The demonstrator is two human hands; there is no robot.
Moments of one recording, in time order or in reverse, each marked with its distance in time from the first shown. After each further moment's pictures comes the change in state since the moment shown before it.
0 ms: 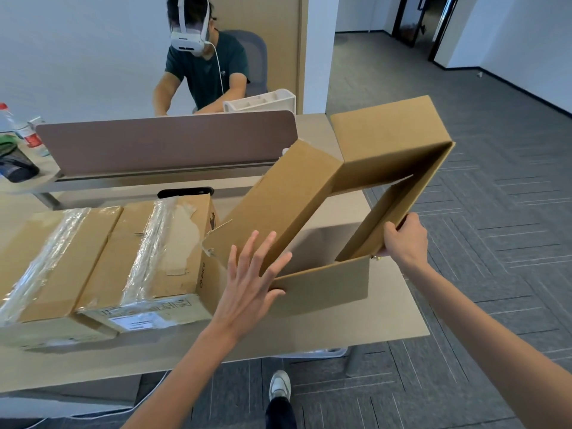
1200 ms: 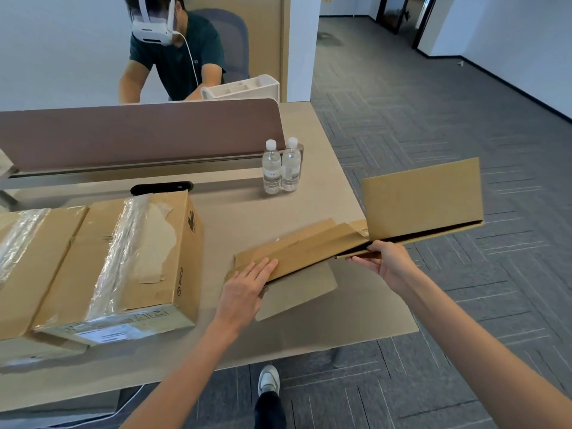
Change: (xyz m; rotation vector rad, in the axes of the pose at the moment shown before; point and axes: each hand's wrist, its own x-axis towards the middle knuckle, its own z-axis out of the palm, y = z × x) left_hand 0.003 -0.028 0.084 -0.116 -0.321 -0.140; right_hand 0.006 0.029 0.008 0.677 -0.345 0.553
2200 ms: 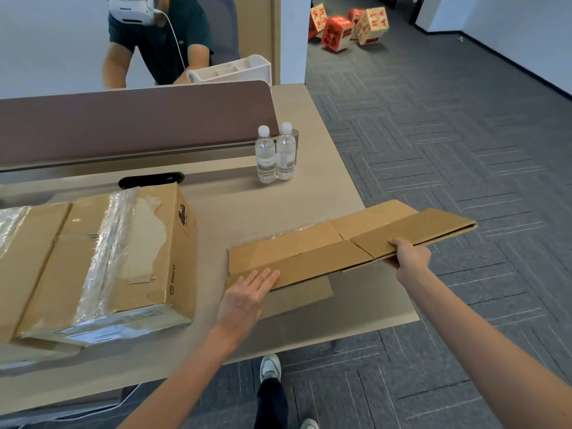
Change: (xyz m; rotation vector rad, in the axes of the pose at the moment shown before) left_hand -0.012 -0.001 0.034 0.032 0.082 0.097; right_hand 0.043 0.016 -0.029 0.104 0.488 -0.084
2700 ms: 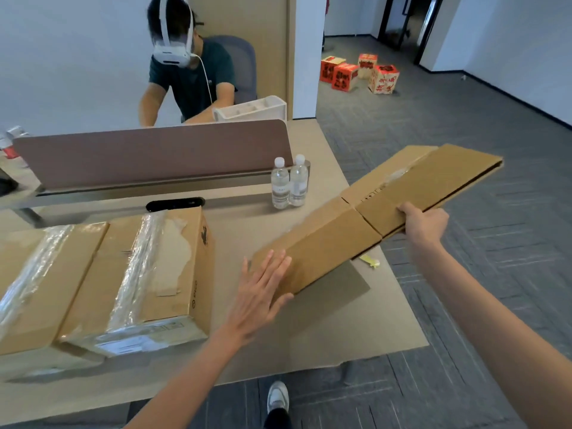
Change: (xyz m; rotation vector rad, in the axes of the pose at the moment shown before) left_hand 0.024 0.003 -0.061 -0.047 0.013 0.061; right_hand -0.064 -0.094 0.027 -0.118 -0.041 -0.485
